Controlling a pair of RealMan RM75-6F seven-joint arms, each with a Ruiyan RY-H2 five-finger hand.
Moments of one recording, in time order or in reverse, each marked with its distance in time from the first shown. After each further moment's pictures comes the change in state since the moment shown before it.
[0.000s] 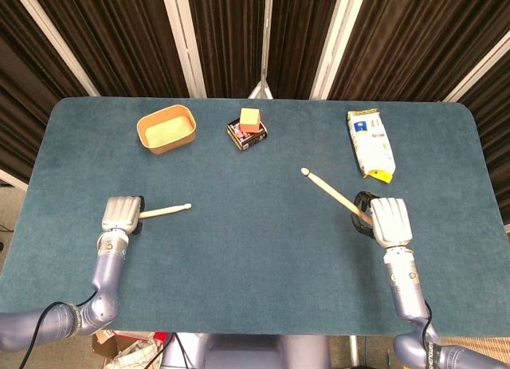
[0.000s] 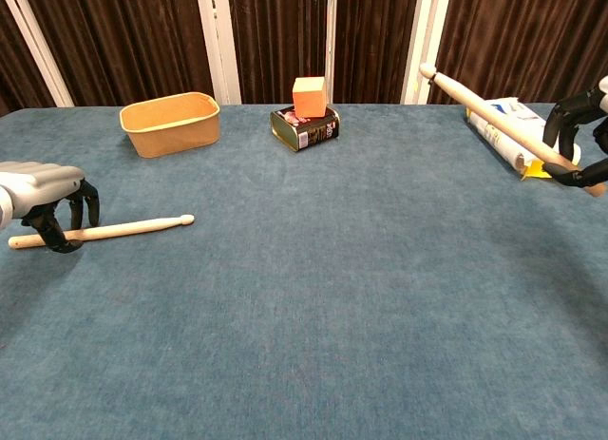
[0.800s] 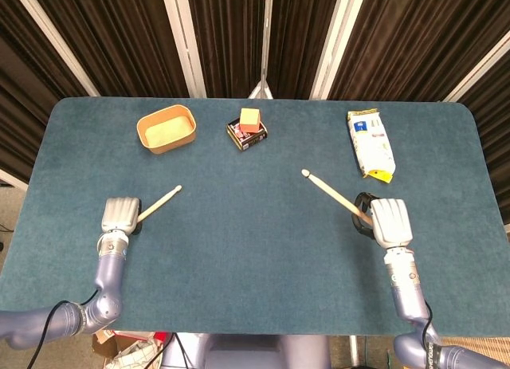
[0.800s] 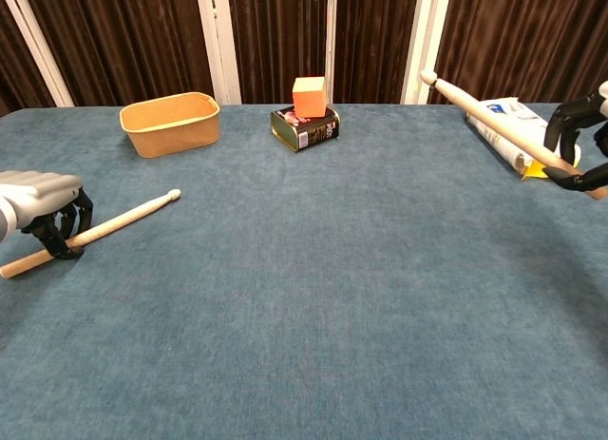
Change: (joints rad) left arm -0.008 -0.048 0.024 0.085 -0.020 -0.005 -0.014; right arm -0.003 -0.006 -0.001 0.013 -0.006 -0.005 -0.001
